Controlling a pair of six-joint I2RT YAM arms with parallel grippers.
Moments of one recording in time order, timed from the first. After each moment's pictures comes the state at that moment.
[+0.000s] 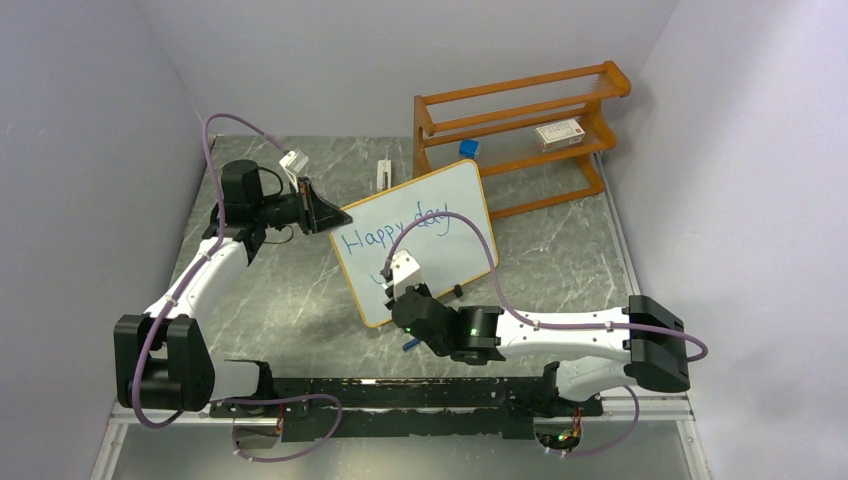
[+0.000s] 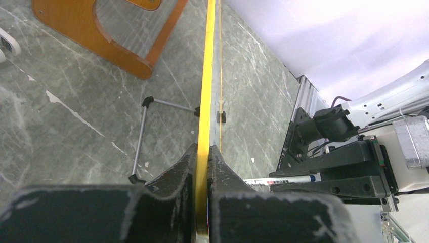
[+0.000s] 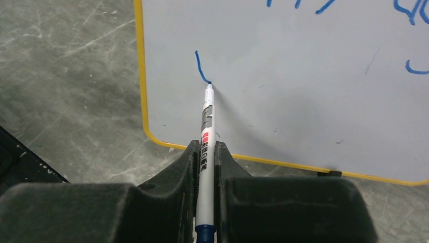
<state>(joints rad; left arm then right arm) -0.08 1.30 0.88 0.03 1.08 -0.26 1.36 1.32 0.83 -0.09 0.66 0.31</state>
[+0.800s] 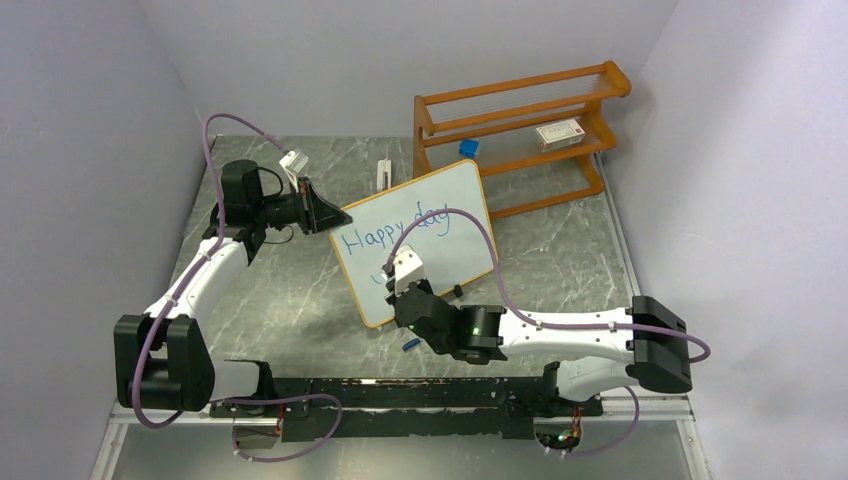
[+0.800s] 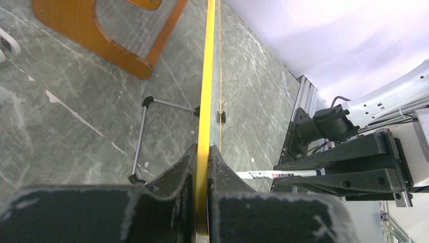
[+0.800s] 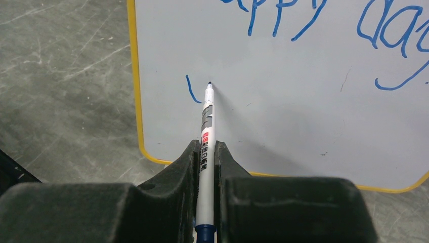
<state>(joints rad) -0.08 1.30 0.88 0.03 1.08 -0.26 1.36 1.30 0.83 -0.05 0.71 0.27</state>
